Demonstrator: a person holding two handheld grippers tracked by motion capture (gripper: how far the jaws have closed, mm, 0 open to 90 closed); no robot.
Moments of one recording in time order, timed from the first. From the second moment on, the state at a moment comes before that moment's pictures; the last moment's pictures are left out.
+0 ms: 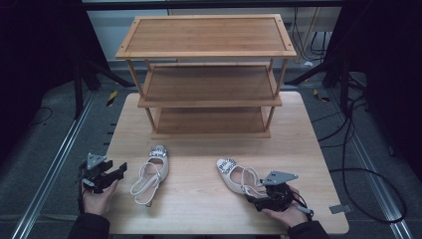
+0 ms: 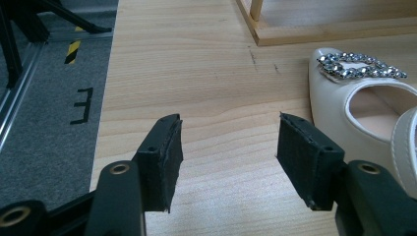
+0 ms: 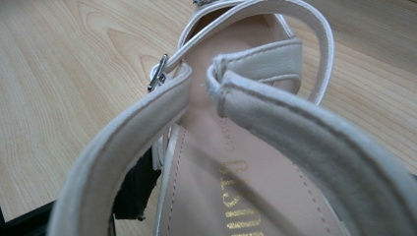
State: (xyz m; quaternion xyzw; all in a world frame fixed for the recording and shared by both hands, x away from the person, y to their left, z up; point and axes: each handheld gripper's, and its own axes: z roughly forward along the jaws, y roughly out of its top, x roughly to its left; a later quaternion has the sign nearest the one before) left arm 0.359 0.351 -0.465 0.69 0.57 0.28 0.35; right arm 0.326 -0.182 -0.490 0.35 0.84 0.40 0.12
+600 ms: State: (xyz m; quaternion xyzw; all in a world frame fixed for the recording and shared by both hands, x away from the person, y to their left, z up) left arm 0.359 0.351 -0.465 0.69 0.57 0.28 0.35; right arm 0.324 -0.171 -0.479 0.38 0.82 0.42 0.11
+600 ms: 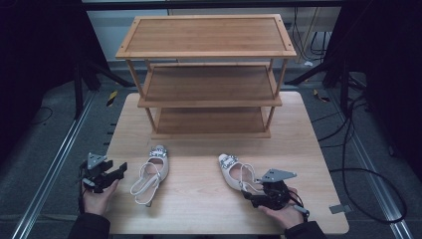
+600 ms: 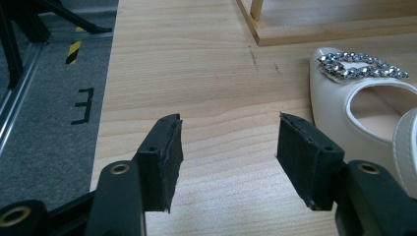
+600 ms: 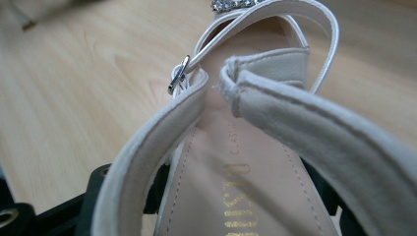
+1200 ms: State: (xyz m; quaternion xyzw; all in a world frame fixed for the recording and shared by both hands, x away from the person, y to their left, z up) left arm 0.358 0.351 -0.464 0.69 0.57 0.28 0.35; right arm 0.407 -0.104 -0.467 0.46 0.74 0.45 0.18
